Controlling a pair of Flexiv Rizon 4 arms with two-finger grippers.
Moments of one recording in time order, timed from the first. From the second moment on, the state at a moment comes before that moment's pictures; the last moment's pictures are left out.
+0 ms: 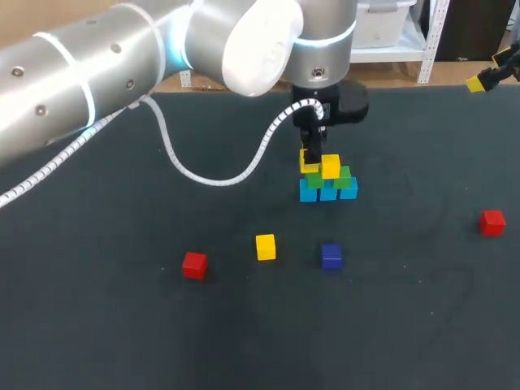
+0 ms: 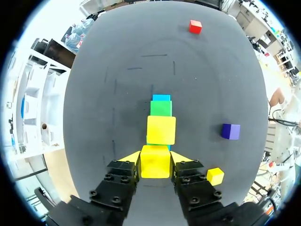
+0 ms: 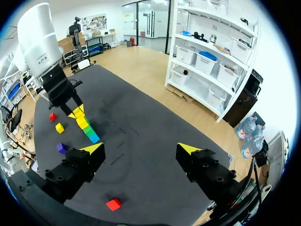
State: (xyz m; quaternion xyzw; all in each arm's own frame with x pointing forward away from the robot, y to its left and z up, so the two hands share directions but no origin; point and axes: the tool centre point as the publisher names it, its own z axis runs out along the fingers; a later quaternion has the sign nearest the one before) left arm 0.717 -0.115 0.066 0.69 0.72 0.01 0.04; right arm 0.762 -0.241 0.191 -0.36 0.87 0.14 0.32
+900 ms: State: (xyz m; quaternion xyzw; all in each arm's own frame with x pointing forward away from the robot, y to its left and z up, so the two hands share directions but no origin) left arm 0.713 -0.116 0.059 0.70 0.72 0.00 0.04; right arm 0.762 -0.241 0.191 -0.36 0.87 0.14 0.32
